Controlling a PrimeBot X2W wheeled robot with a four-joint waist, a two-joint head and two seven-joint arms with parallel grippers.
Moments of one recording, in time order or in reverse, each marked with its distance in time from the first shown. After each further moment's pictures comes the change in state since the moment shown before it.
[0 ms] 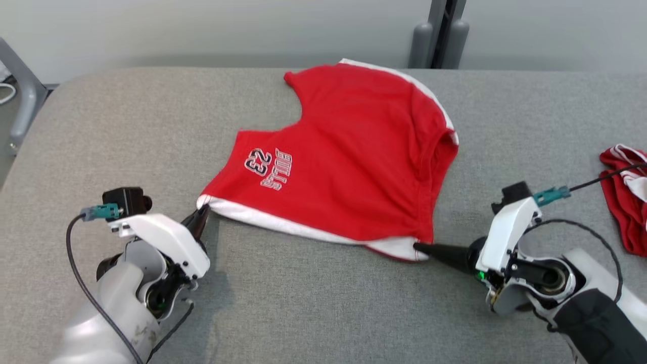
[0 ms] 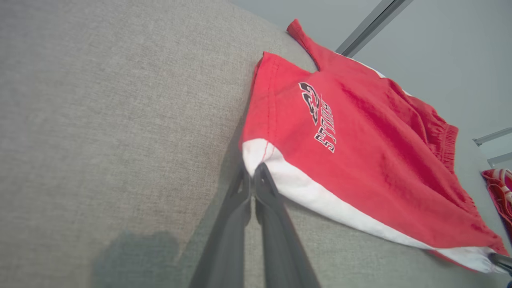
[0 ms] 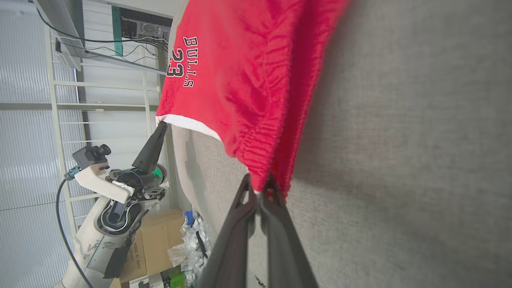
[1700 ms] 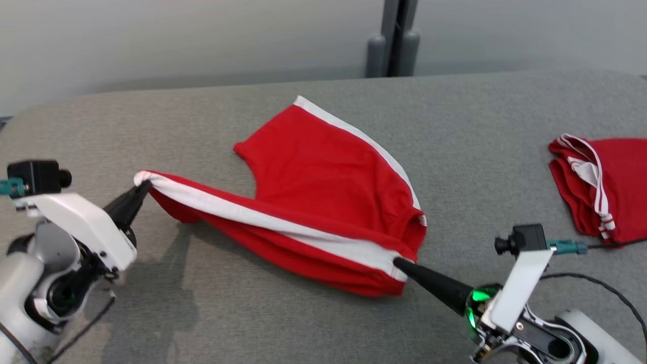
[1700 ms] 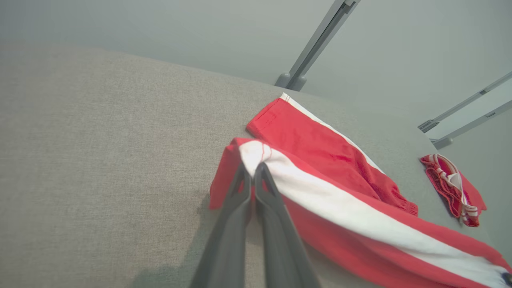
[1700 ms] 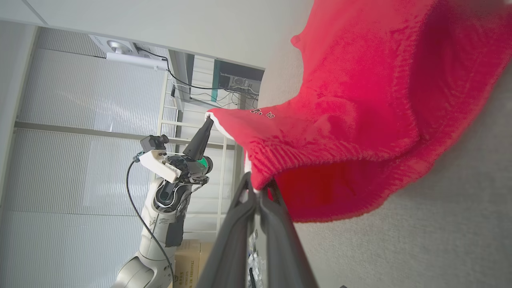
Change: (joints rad) left arm 0.212 0.419 0.102 -0.740 -0.098 0.216 0.203; right arm 0.354 -0.086 -0.053 -0.586 0.120 0.000 -0.233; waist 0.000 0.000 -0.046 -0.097
